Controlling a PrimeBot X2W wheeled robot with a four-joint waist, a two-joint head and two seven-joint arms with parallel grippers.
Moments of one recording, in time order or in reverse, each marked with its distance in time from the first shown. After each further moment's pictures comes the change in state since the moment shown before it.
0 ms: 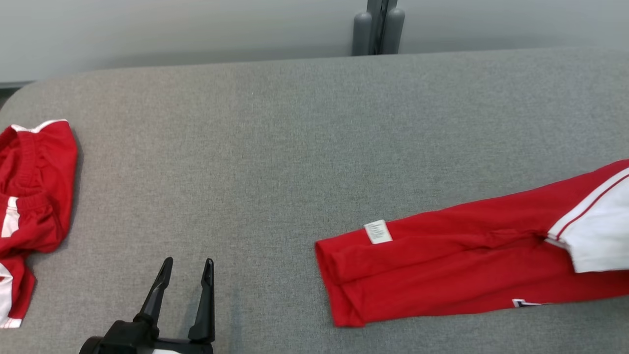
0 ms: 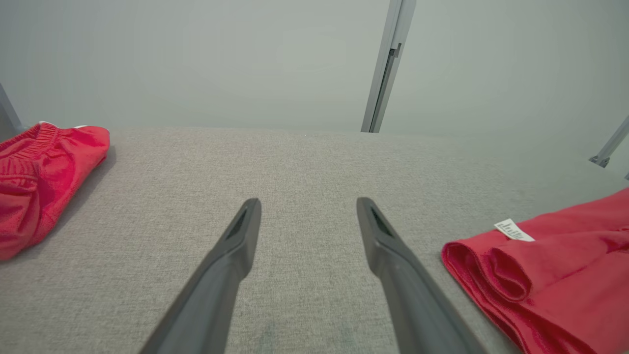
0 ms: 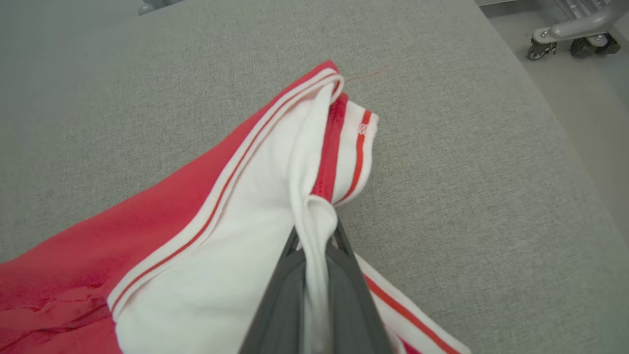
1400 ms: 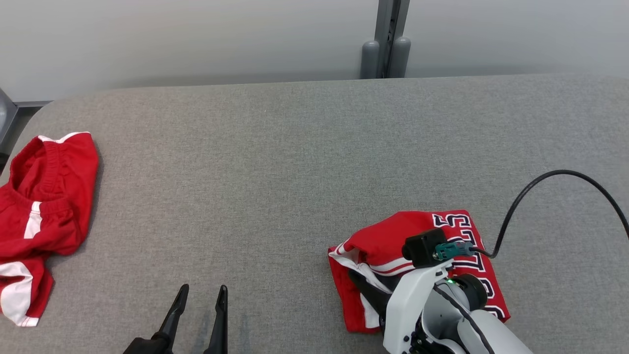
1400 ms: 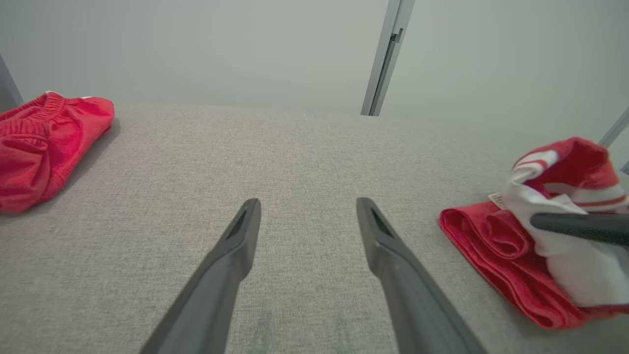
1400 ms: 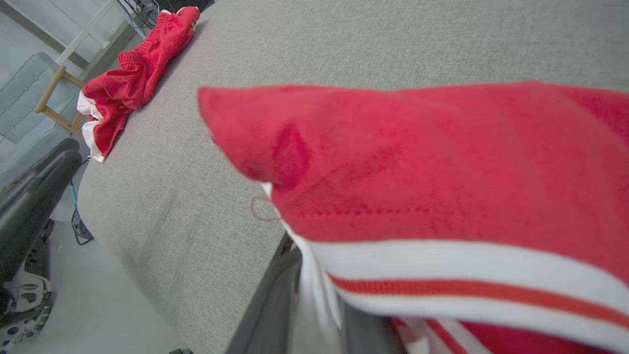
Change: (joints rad) left arm 0.041 -0.009 -0.038 0.073 -0.016 0.015 0.000; right arm 0.057 0.449 0.579 -0.212 -0.087 0.000 -0.132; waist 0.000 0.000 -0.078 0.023
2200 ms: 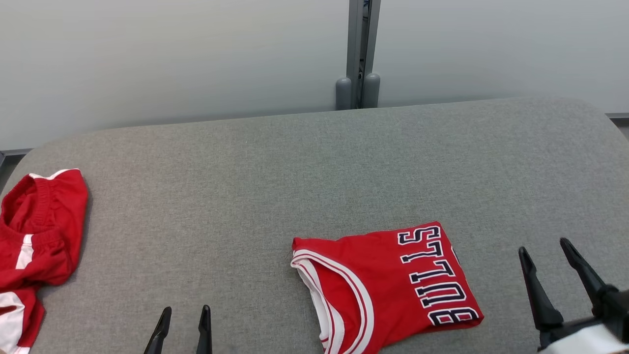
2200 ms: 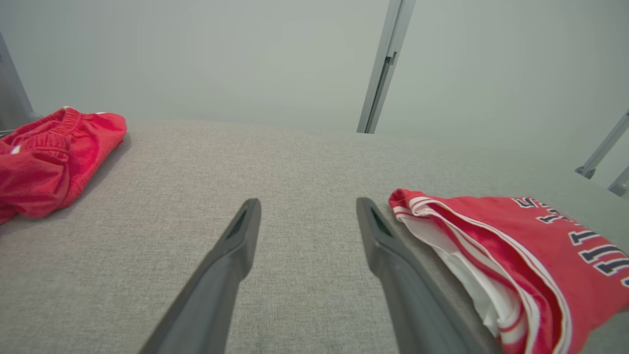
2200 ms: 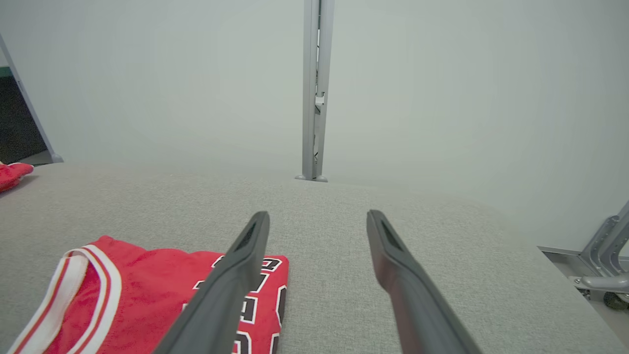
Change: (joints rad) left arm 0.085 0.000 0.036 -0.032 -0.031 0.020 0.000; right arm 0.373 -0.186 -0.452 -0.381 -0.302 0.000 -0.411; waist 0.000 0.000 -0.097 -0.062
